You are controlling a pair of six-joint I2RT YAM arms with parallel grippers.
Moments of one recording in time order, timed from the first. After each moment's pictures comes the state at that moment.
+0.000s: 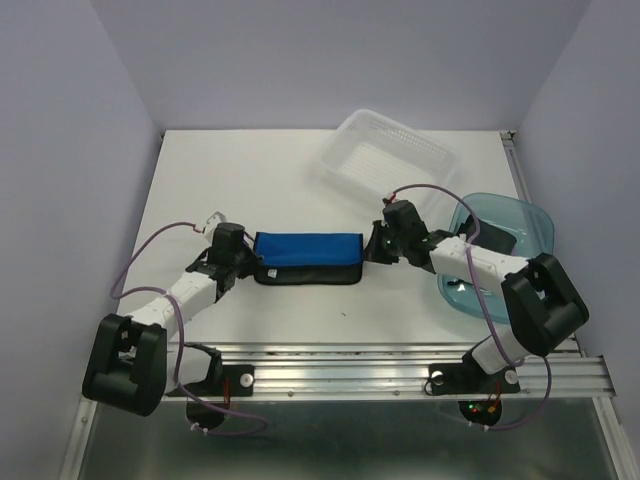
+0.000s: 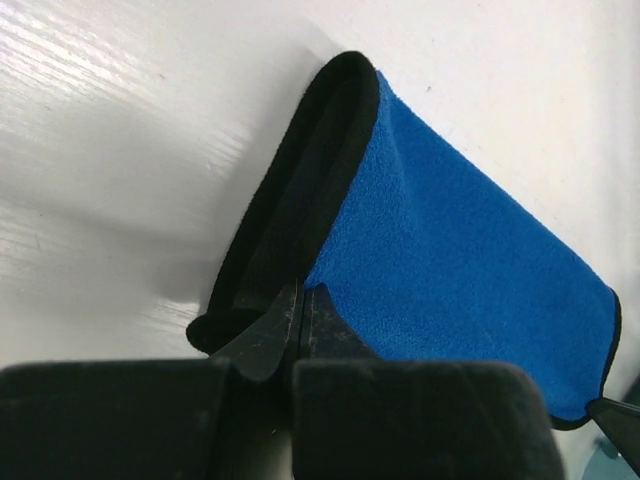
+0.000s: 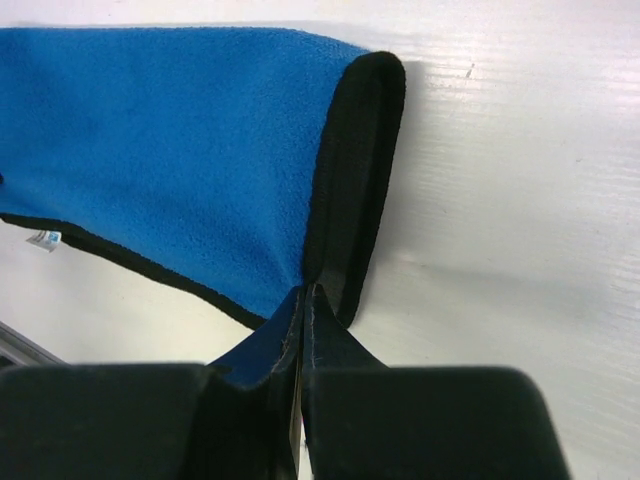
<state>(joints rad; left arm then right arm) -0.29 1.18 0.50 -0.10 -0.12 -0.92 0.57 1.51 0.85 -0.14 -0.11 0.68</state>
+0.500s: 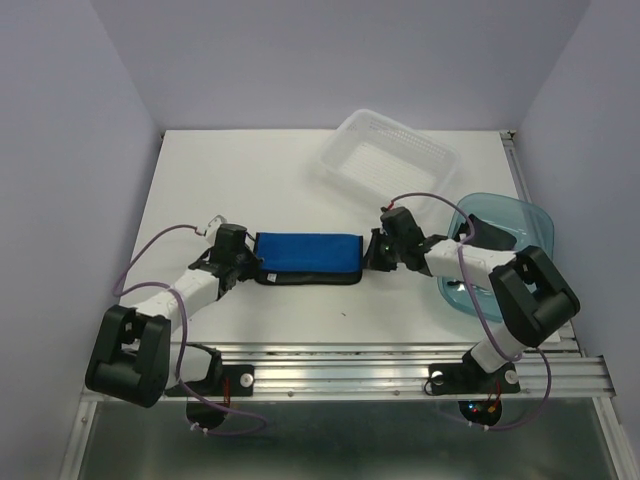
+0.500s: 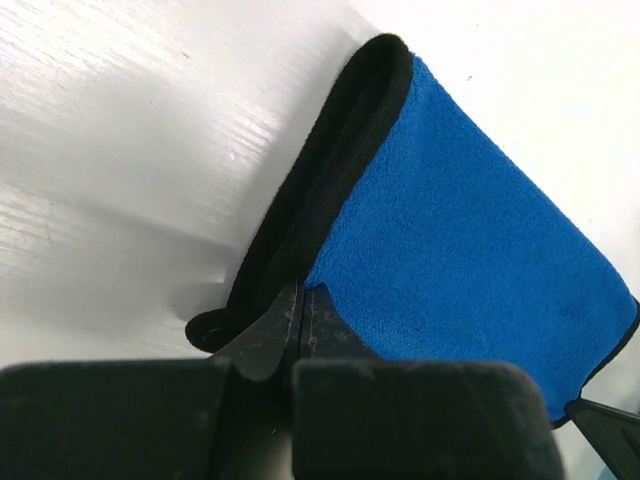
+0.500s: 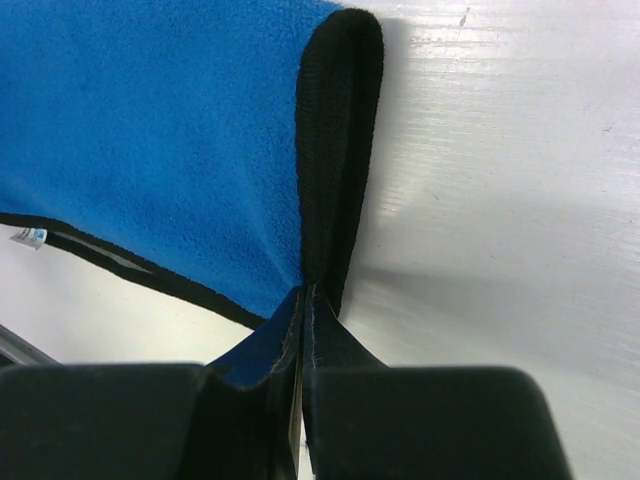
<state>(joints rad) -0.29 1.23 0.50 -0.11 -0.13 -0.93 0.57 1.58 0.80 -0.07 -0.16 0.71</state>
